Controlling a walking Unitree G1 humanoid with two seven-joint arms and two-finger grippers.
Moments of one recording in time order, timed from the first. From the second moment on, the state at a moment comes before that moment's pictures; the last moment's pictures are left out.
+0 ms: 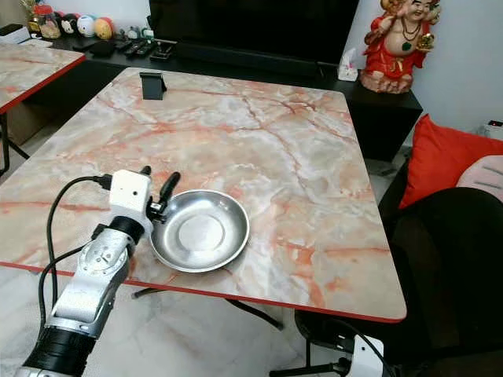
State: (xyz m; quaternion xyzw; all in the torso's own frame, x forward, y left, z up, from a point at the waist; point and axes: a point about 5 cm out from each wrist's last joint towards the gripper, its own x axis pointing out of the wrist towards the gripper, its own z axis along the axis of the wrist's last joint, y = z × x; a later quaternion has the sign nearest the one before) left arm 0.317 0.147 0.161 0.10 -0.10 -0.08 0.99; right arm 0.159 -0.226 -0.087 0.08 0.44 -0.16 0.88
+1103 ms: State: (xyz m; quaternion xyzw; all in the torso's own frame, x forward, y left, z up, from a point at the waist) left arm 0.333 0.125 0.154 0.07 -0.10 -0.10 0.99; right arm 0.158 -0.223 -0.088 0.08 0.43 -0.18 0.88
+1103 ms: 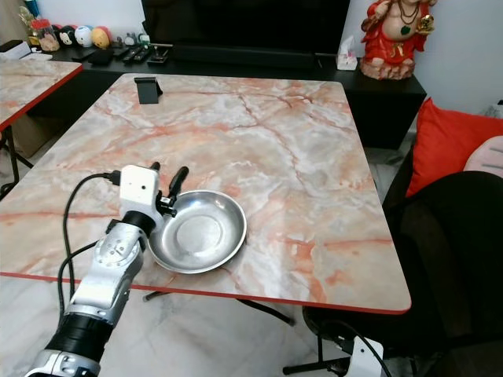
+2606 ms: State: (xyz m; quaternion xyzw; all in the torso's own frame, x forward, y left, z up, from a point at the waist) left arm 0.346 0.135 0.163 0.08 -0.13 -0.06 0.99; right arm 0.171 -0.232 -0.080 0.08 0.41 -0.19 0.89
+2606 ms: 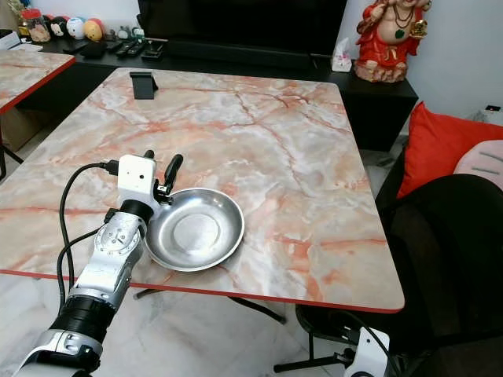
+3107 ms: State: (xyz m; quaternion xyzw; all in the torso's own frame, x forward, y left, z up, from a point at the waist) left arm 0.346 0.133 0.165 0.07 -0.13 -0.07 0.99; right arm 0.167 -0.227 -0.083 0.08 0.42 -0.18 0.88
